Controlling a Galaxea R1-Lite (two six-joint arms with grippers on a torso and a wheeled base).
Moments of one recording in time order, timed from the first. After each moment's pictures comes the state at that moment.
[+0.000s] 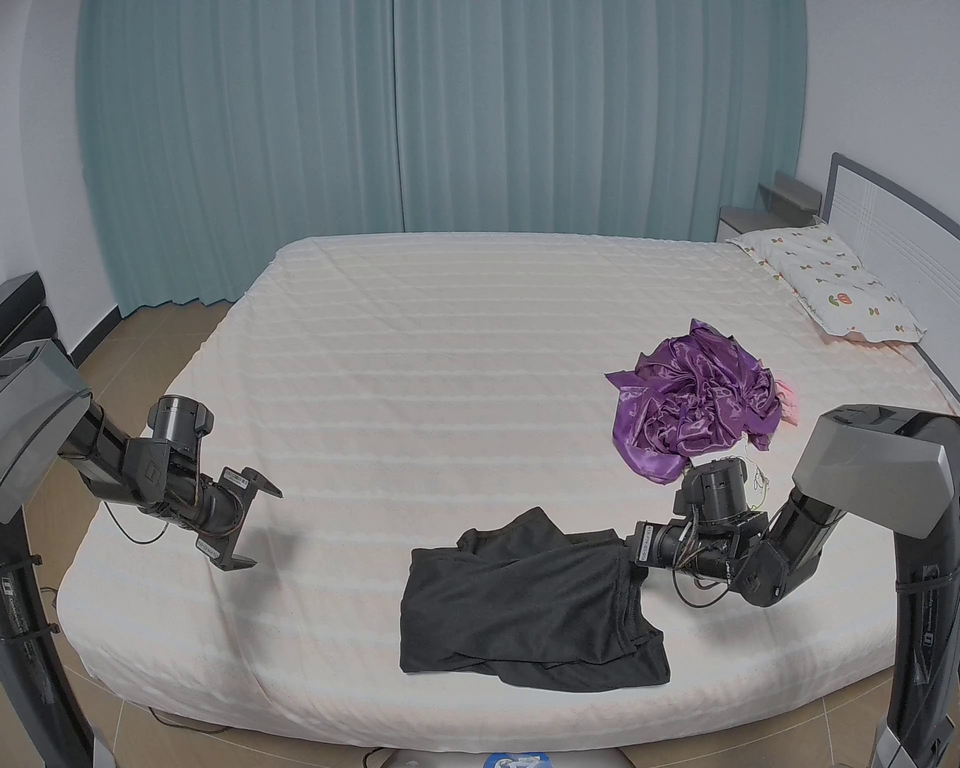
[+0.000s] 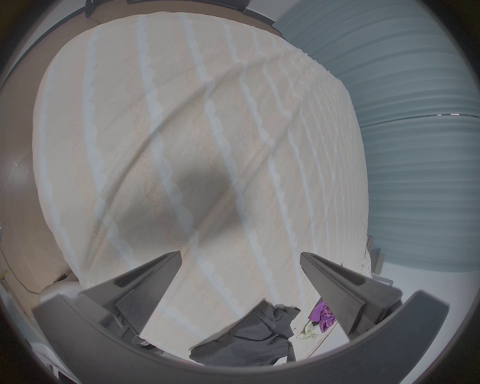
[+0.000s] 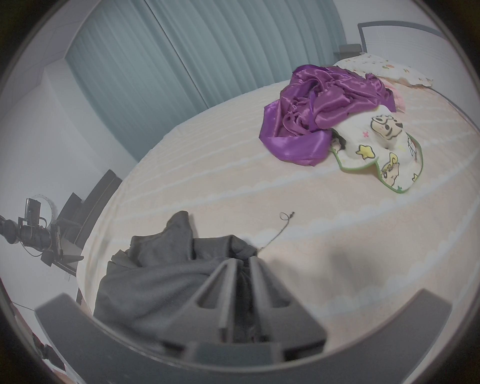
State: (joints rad) left arm 0.05 2.15 -1.06 -0.12 -0.26 -1.18; right arm 0.33 2.36 -0.84 -0.88 0.02 0.44
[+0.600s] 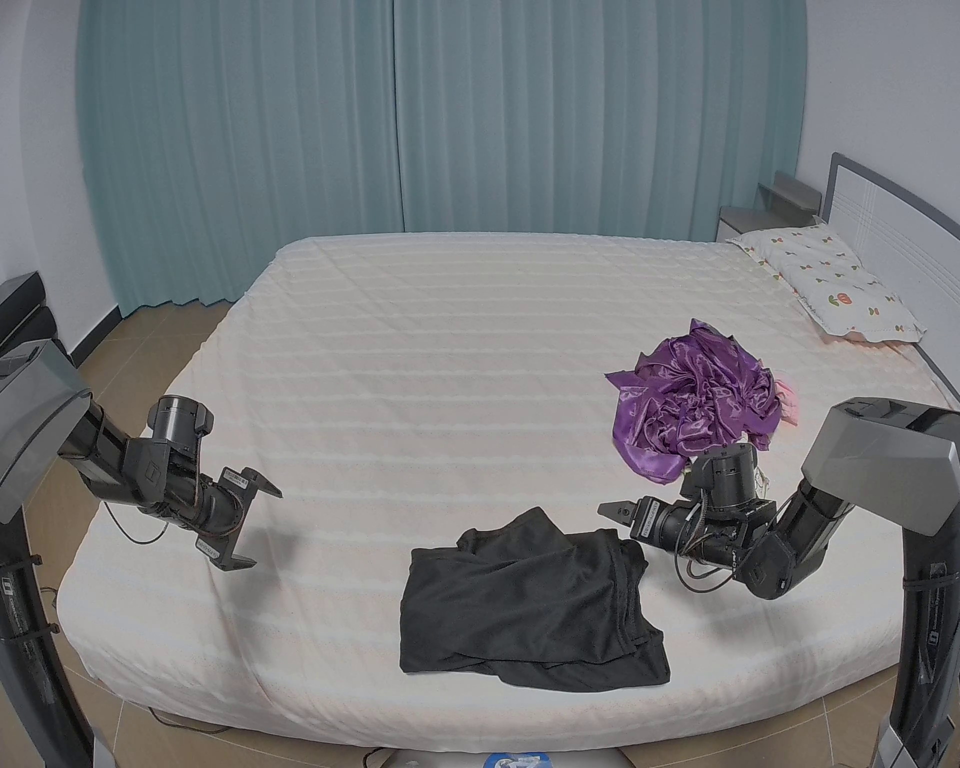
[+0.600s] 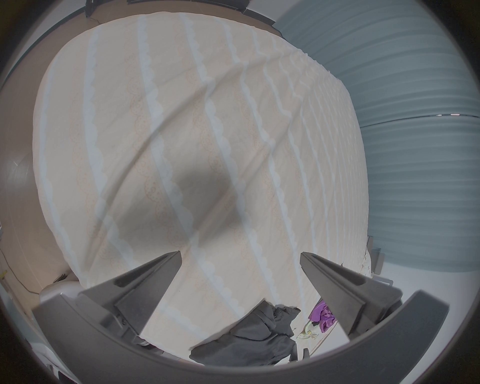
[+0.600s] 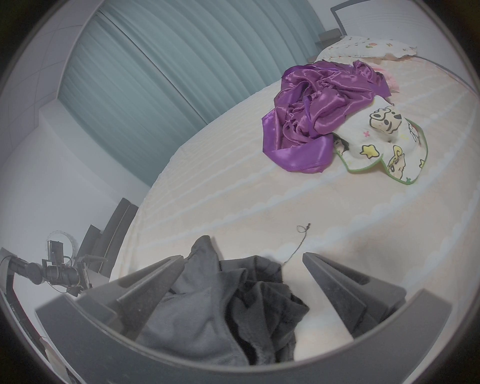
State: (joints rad) left arm 0.05 2.15 -1.06 -0.12 -0.26 -1.18; right arm 0.35 2.33 -0.85 -0.94 0.09 0.61
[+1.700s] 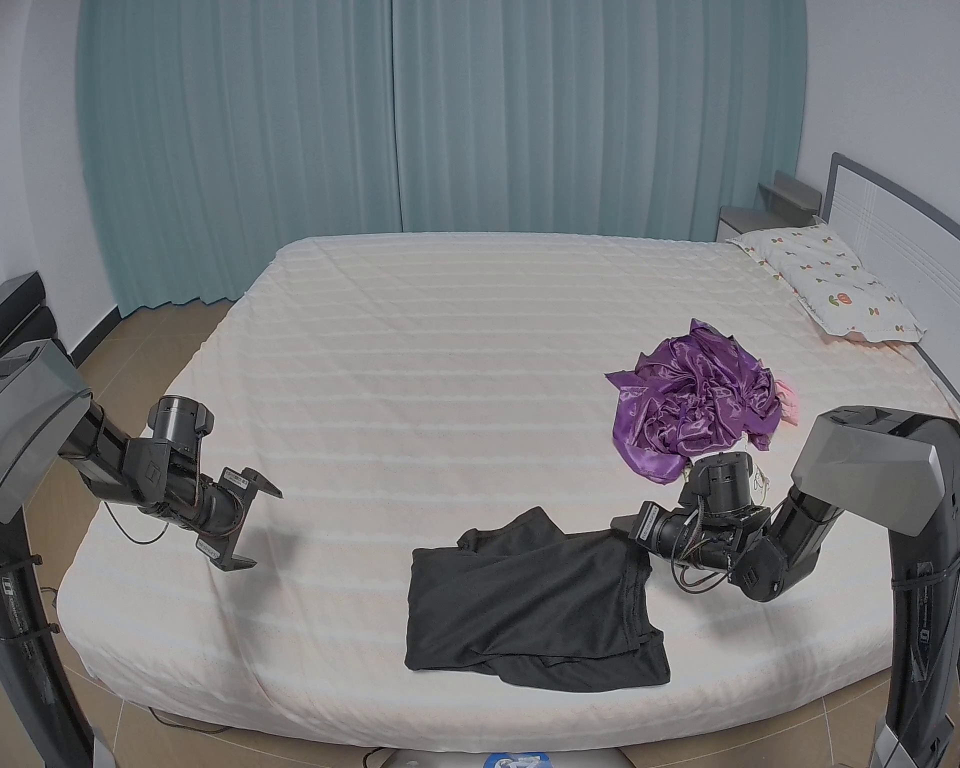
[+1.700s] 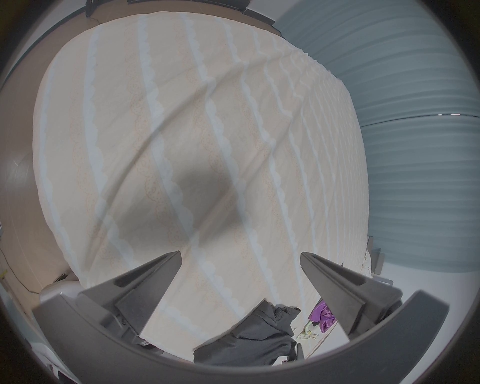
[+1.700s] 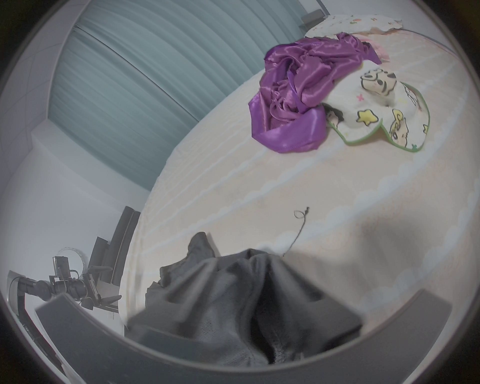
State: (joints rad) left arm 0.05 2.15 -1.06 -0.12 -0.26 -1.18; right arm 0.31 2.38 -0.86 -0.98 0.14 0.70
